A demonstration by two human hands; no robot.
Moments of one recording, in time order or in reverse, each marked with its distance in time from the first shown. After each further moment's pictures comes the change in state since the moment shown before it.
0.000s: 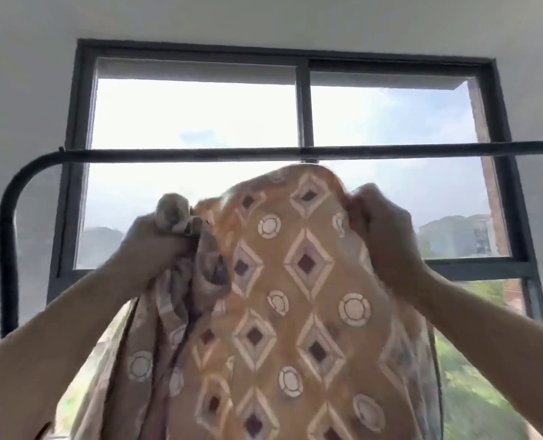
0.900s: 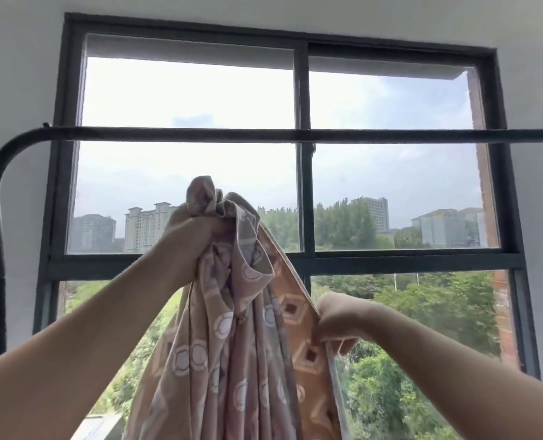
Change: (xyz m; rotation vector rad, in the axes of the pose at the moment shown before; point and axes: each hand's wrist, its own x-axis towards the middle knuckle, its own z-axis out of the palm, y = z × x) left_hand -0.008 0.003 0.052 -0.311 0.000 -0.186; right_hand -0.066 0.014 0.051 -0.009 -1.227 0.584
